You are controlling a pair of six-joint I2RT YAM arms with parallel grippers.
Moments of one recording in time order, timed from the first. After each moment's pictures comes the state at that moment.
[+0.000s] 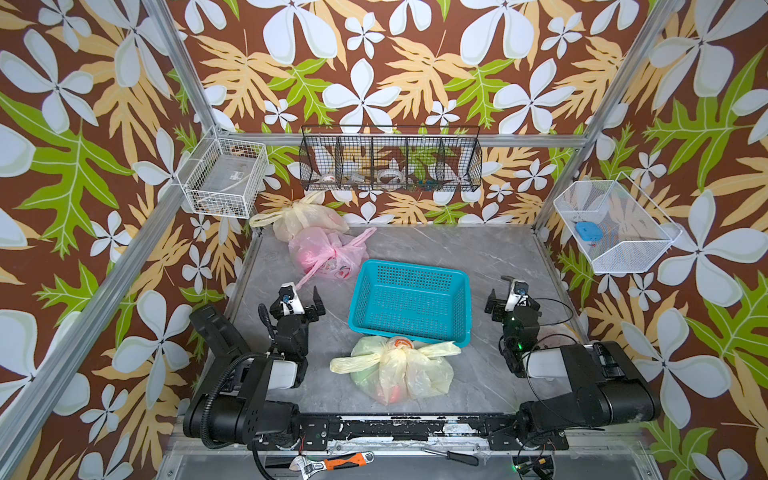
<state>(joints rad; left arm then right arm) -0.11 1.38 0.14 1.16 -0.31 -0.12 0.07 1.46 0.22 1.03 0.33 0.00</state>
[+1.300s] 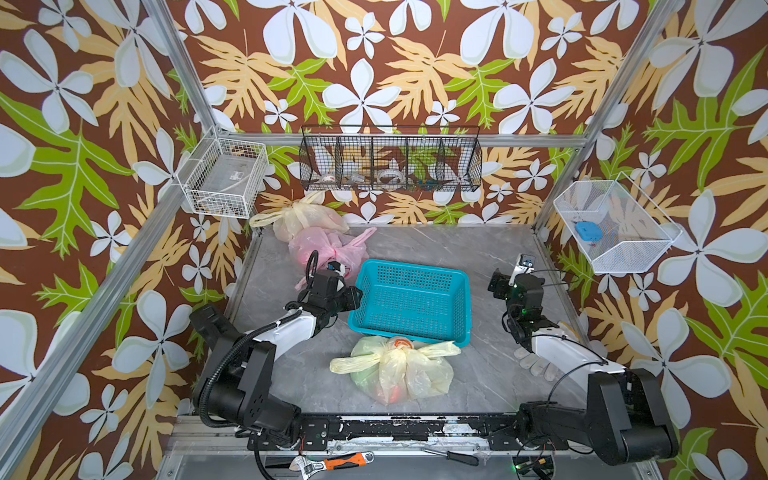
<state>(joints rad) -0.31 1.50 0.75 0.05 0.19 -0.50 0.09 1.26 0.58 0.30 0.30 0.16</state>
